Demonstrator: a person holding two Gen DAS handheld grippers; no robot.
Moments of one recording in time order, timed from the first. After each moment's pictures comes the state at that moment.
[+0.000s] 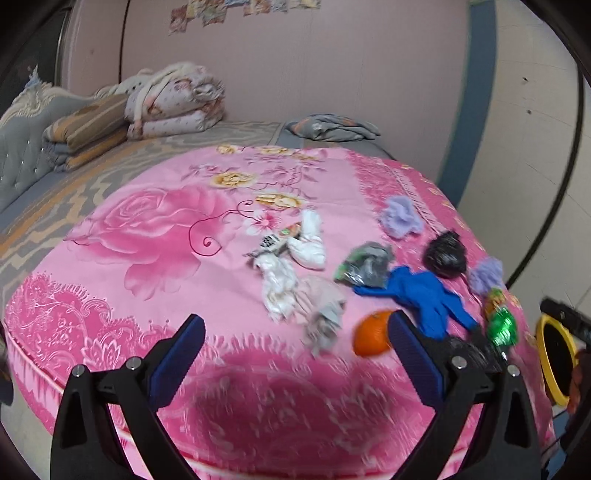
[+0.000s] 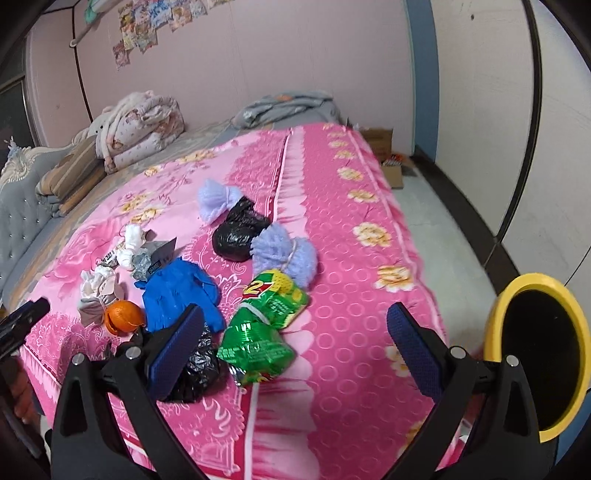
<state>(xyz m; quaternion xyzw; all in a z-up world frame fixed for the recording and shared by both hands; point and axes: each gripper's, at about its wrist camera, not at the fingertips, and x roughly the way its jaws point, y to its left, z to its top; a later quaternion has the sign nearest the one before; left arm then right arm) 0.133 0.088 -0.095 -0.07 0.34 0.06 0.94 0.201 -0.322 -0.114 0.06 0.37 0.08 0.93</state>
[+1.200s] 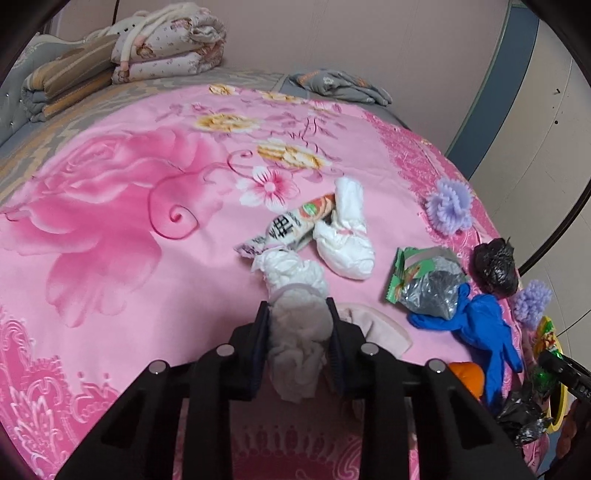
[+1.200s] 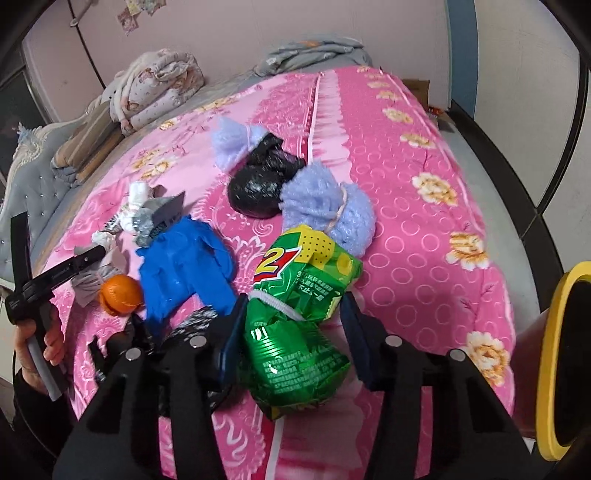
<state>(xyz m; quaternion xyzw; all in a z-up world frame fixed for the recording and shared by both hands) 0.233 0.132 -0.154 -0.13 0.41 0.03 0.90 0.242 -0.291 -0.158 0.06 0.45 0.15 0.88</state>
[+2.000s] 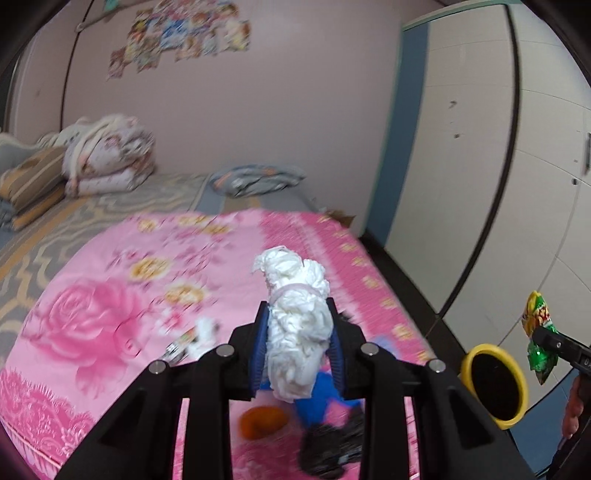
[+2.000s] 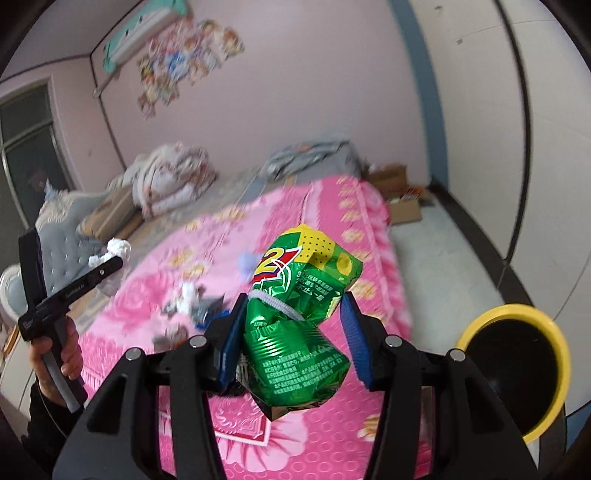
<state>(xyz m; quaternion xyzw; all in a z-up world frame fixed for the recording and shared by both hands) 0.163 -0.006 0.033 -0.05 0.26 -0.07 0.96 0.126 -0.411 0.011 0.12 0.28 0.13 0.94</state>
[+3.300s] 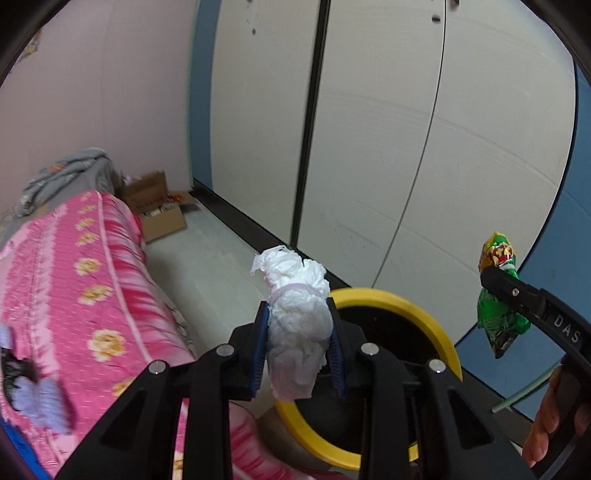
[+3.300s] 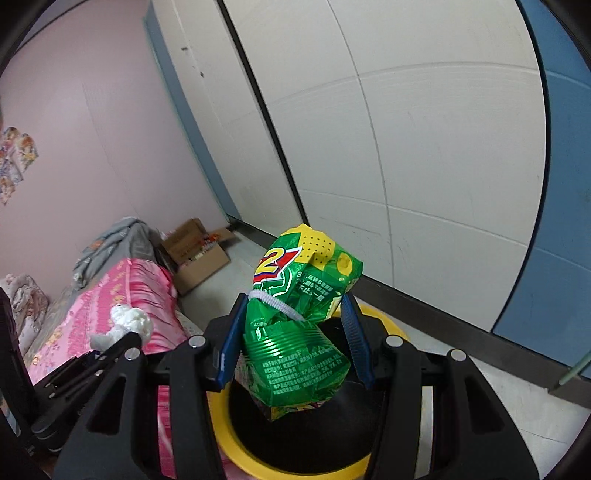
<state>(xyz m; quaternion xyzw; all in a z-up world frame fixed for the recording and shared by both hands) 0.229 -0.416 -0.095 0.08 0.33 -0.36 0.87 0.101 -0.674 -0.095 0.24 0.23 -0.27 0.90</state>
